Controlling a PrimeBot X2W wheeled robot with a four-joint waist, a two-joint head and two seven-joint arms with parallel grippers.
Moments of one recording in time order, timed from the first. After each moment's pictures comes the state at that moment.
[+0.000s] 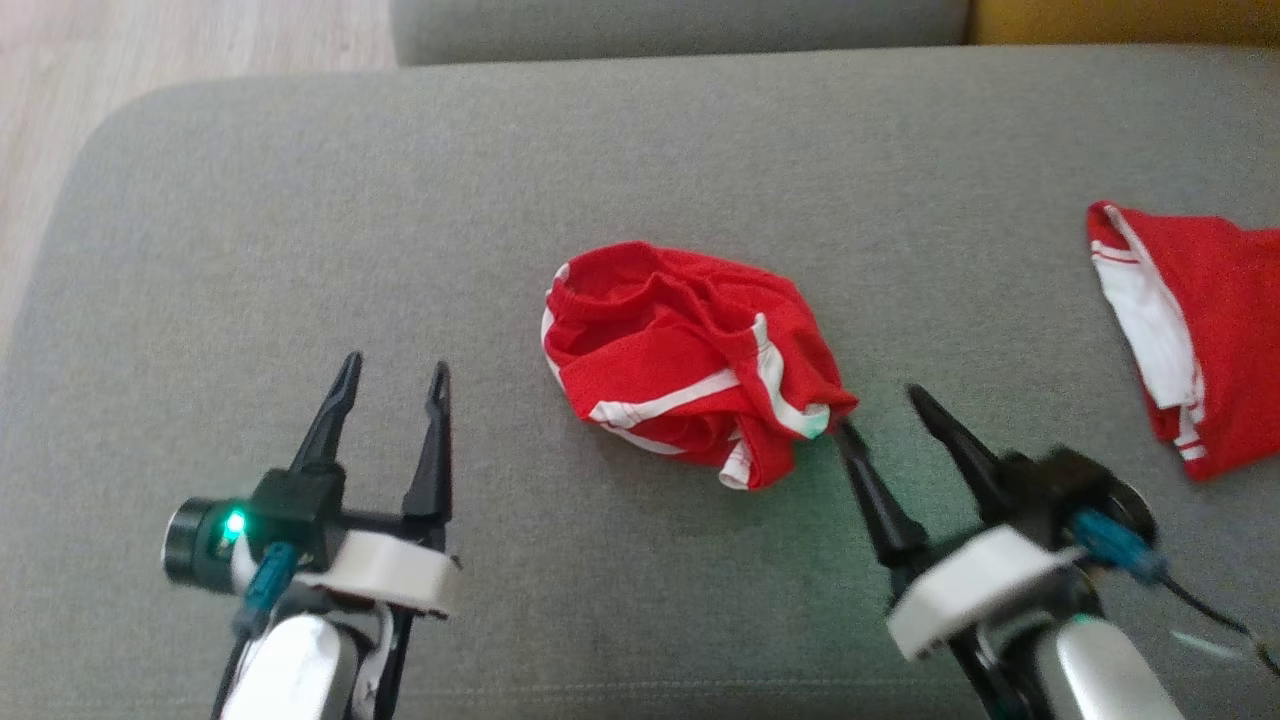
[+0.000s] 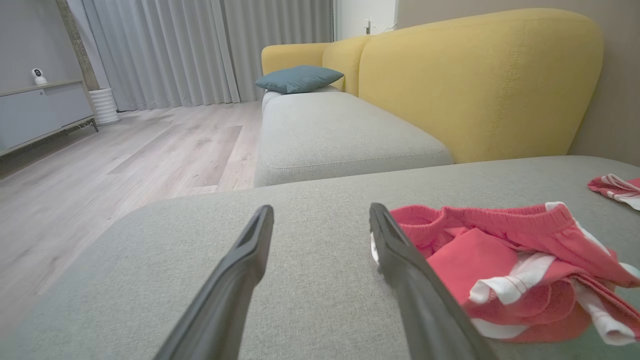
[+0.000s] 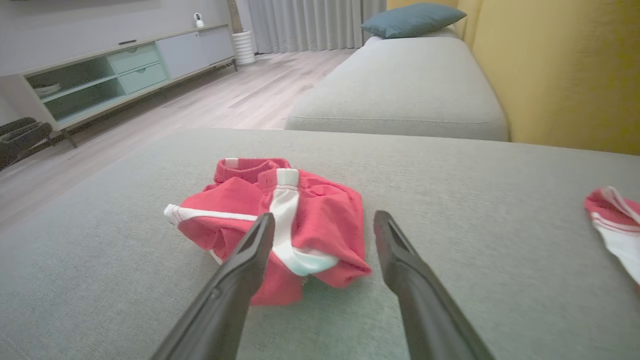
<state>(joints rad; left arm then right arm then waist) -0.09 0.18 -0.33 0.09 -0.17 0.17 -0.25 0.02 -0.10 0.24 -0.04 0.16 0.13 0.10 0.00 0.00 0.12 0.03</state>
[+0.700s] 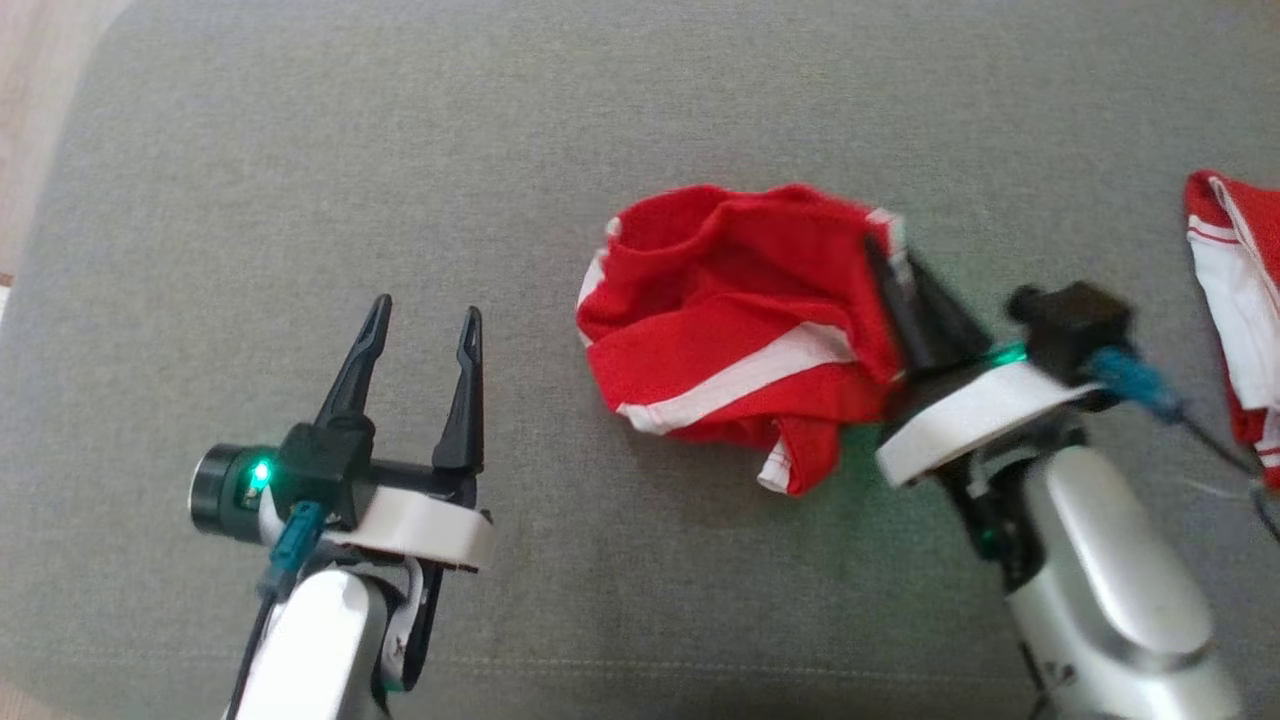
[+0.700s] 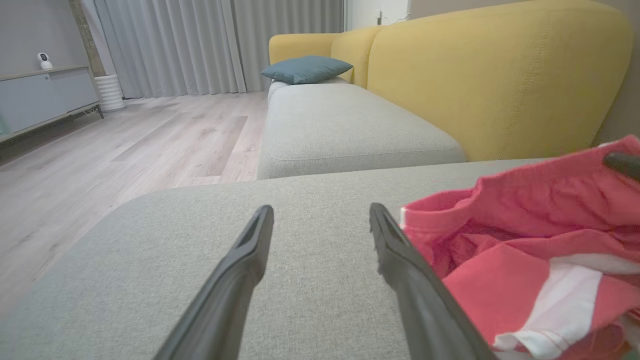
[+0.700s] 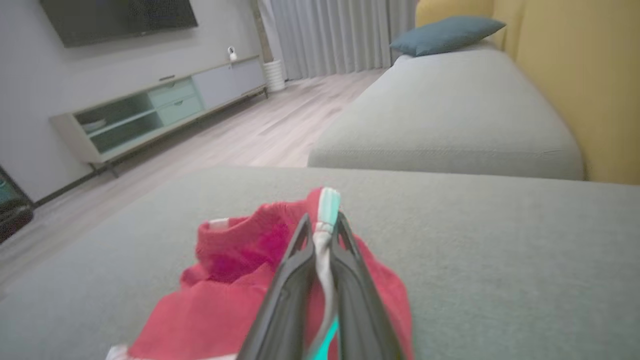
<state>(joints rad) -0.17 0.13 -0.35 0.09 -0.14 0.16 -0.25 -0.35 -0.11 0.32 0.24 0.28 0.13 -0.01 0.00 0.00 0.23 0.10</state>
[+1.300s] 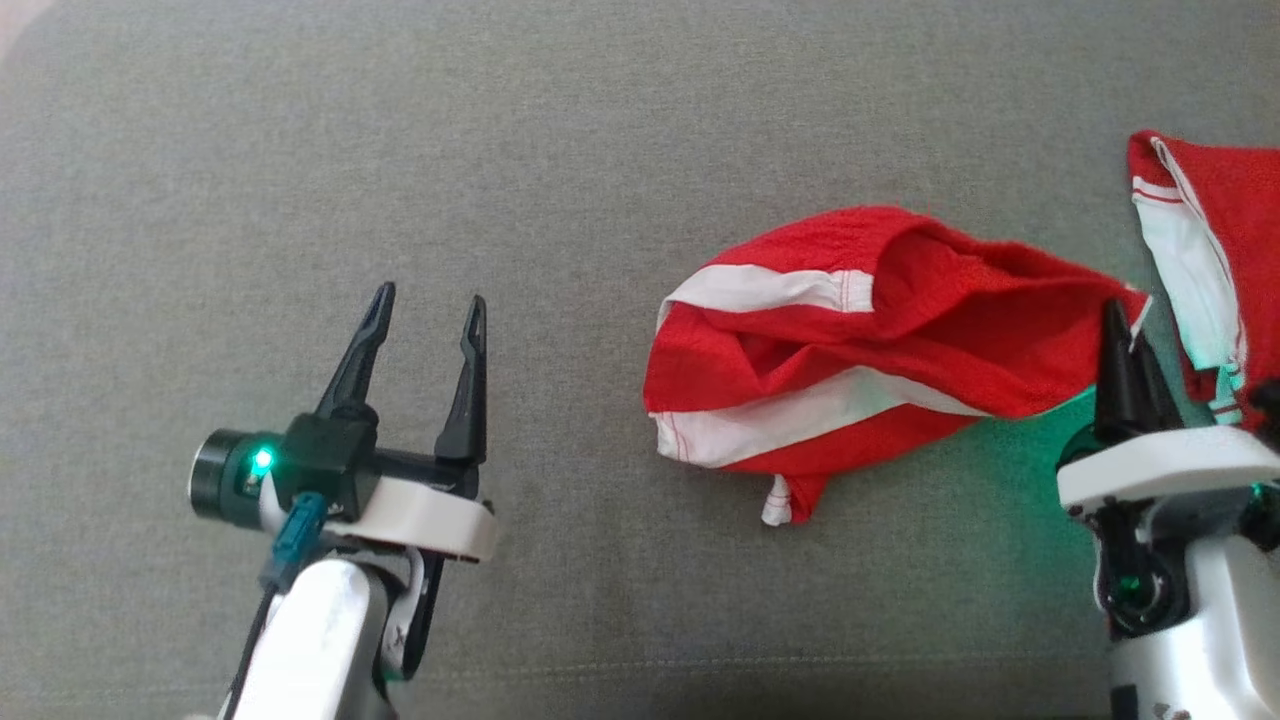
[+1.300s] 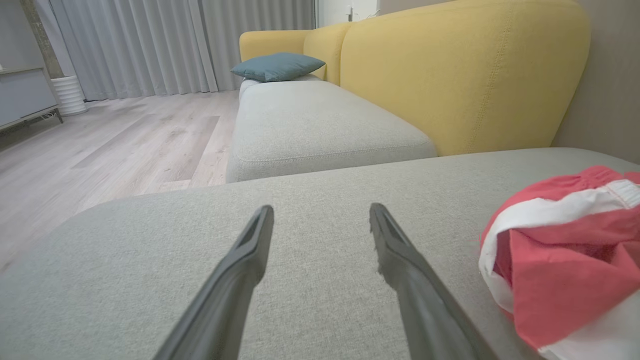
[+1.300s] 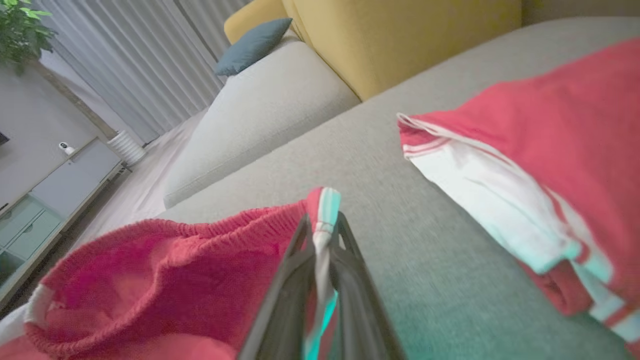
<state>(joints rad) -0.18 0.12 -0.34 0.09 -0.12 0.14 -0.25 -0.21 -0.05 -0.13 0.26 0.50 0.13 0.00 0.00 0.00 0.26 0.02</state>
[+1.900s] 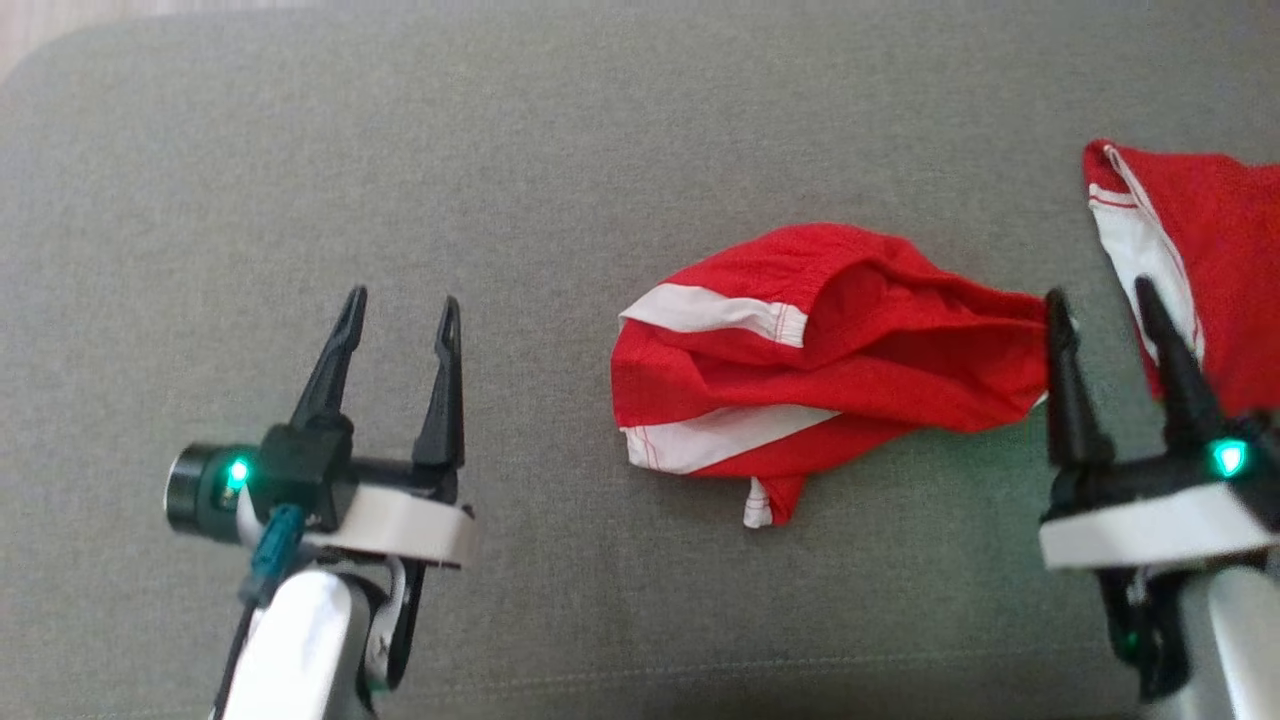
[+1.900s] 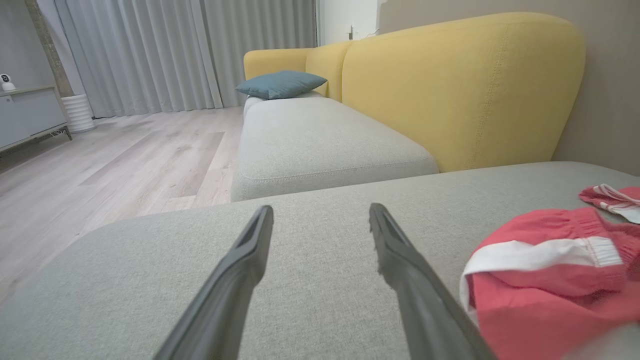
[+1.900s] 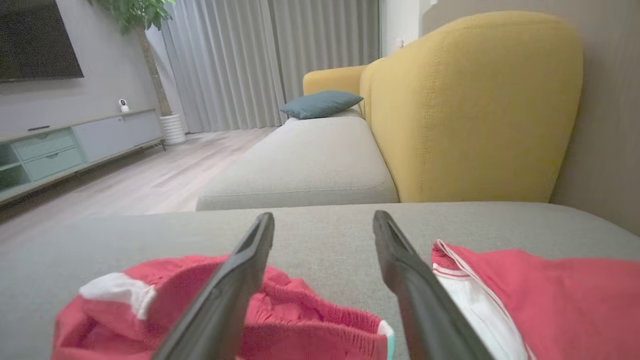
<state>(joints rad) -0.16 0.13 -0.31 0.07 -0.11 0.15 -0.25 -0.07 -0.17 0.03 0.00 0.24 0.13 -0.16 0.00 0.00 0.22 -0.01</state>
